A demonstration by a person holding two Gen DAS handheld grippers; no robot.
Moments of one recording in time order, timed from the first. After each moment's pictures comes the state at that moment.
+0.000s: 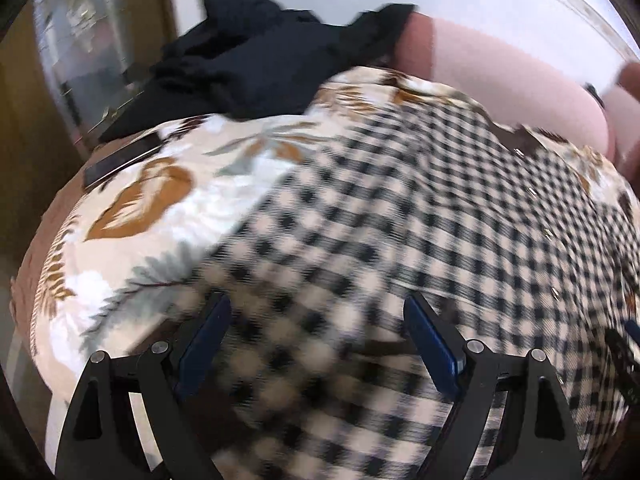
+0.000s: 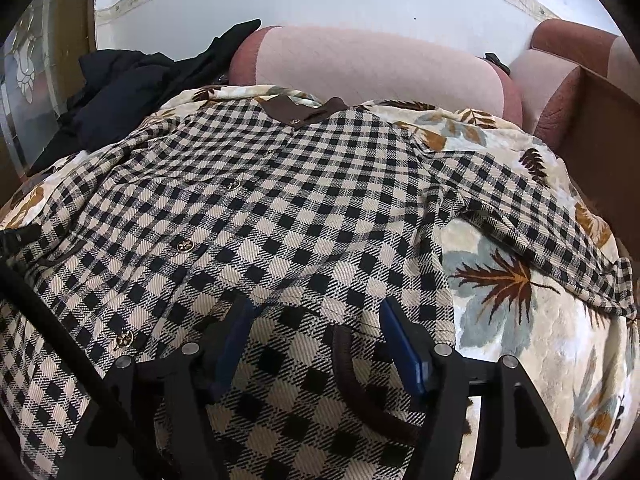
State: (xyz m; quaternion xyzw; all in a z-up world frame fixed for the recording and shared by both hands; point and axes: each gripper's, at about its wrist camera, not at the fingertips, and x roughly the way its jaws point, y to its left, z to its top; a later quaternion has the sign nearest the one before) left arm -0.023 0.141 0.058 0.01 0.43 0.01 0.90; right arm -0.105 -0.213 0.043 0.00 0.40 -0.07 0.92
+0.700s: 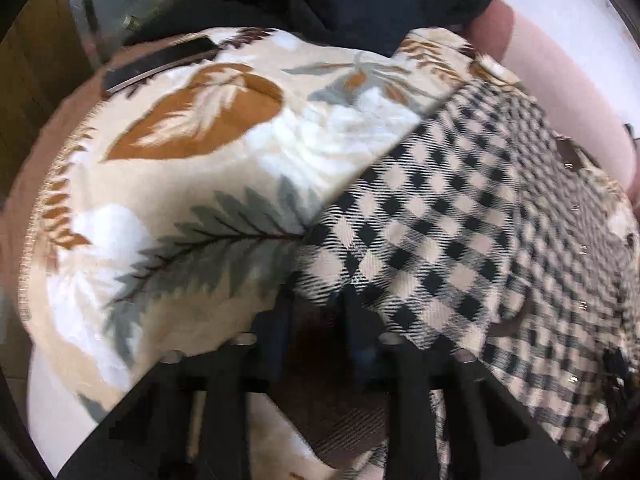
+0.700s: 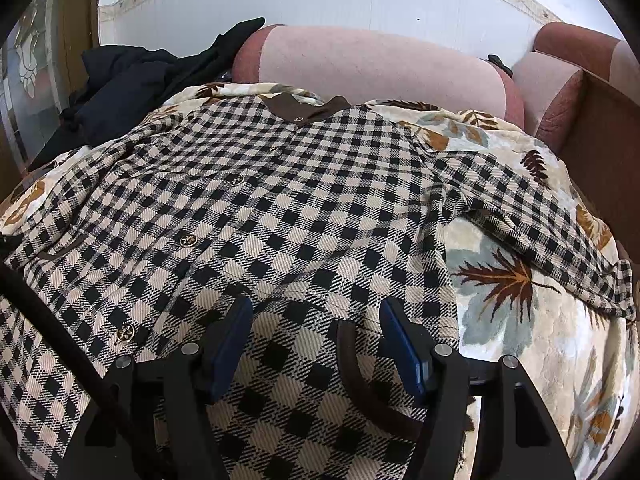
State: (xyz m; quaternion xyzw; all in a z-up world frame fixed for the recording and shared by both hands) left arm -0.003 0.228 0.030 -0.07 0.53 0.03 0.84; right arm -0.106 -0.211 0.041 0.00 0.40 -0.07 0.92
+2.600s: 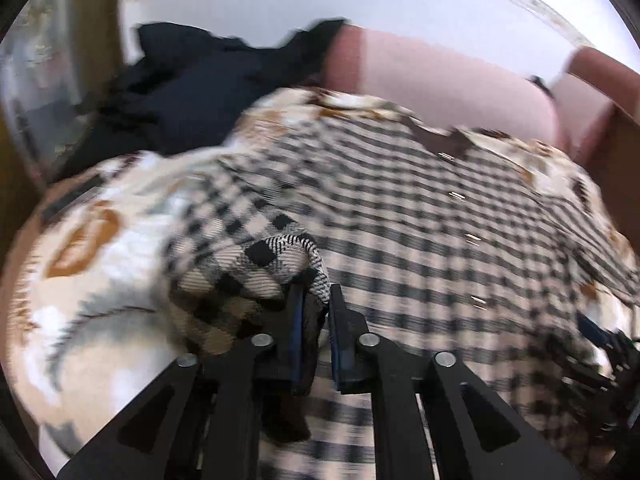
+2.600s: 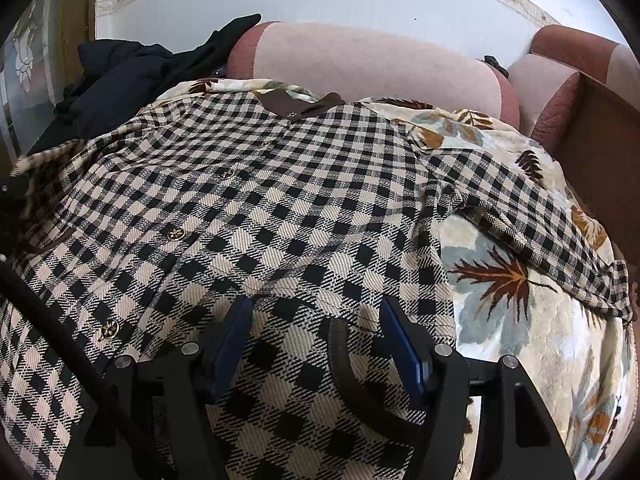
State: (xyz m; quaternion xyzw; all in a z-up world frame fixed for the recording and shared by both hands) left arm -0.033 0.063 0.077 0.02 0.41 -0.13 0.90; right arm -0.104 -0.215 0.034 -0.01 0.40 -0.08 0.91
